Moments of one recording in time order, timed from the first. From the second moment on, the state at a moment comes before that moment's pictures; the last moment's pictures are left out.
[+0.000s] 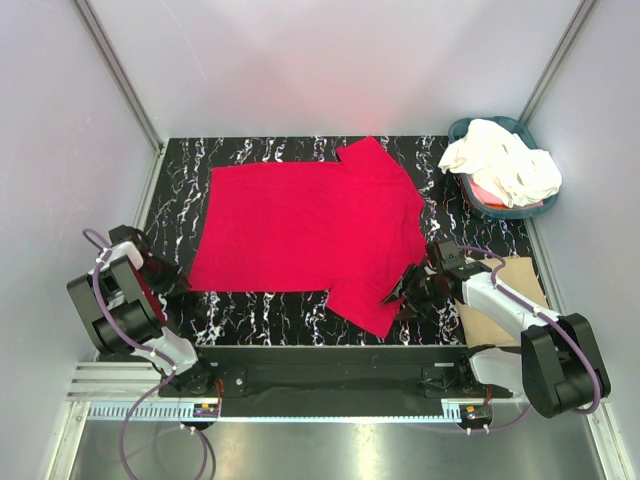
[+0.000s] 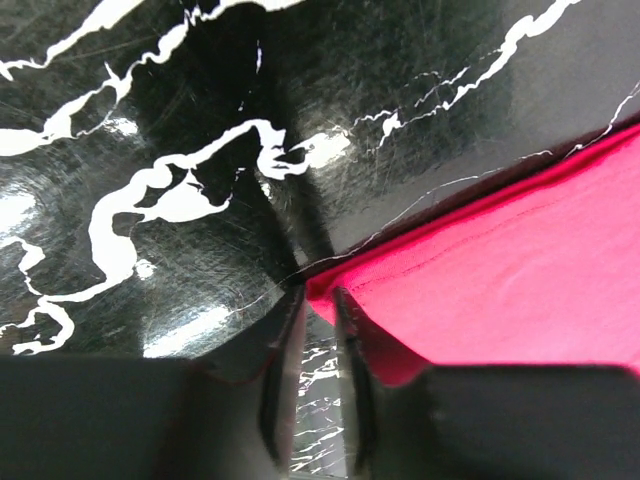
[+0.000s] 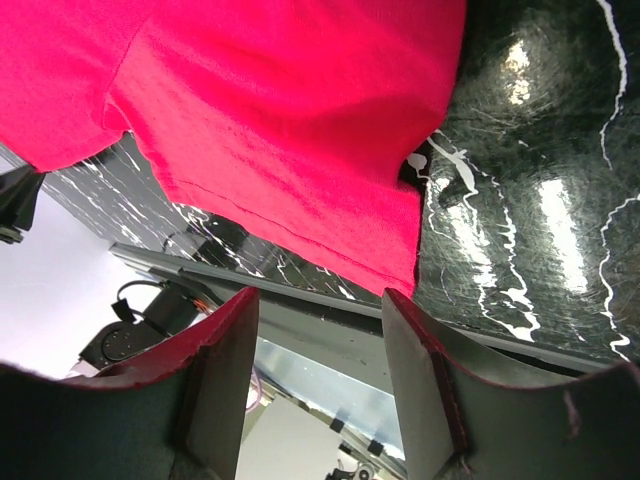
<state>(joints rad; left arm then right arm) 0.55 1.56 0.82 -0.65 0.22 -0.55 0.31 1.21 0.54 -0.51 -0.48 0.98</state>
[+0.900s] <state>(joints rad) 0.55 1.49 0.80 -0.63 0.21 -0.52 0.32 1.26 0.49 -0.52 -0.44 1.02</state>
